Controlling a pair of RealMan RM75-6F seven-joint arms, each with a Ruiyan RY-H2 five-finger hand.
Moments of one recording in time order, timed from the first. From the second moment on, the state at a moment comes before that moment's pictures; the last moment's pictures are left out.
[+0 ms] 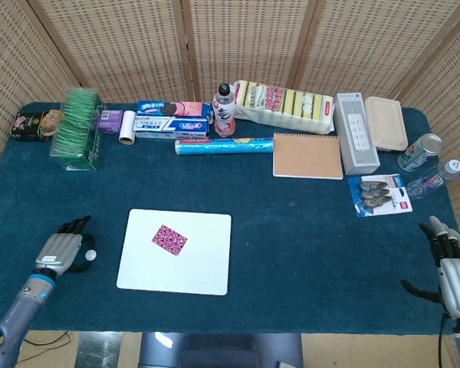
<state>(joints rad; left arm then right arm) -0.43 -1.28 0.05 -1.52 1.14 0.98 0.21 0.04 -1.03 0.06 -1.71 -1.50 1.49 0.09</state>
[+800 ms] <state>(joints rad) -0.50 -1.21 -0.03 -1.71 1.19 0.97 0.24 0.04 -1.02 0.05 -1.71 -1.51 1.48 0.10</state>
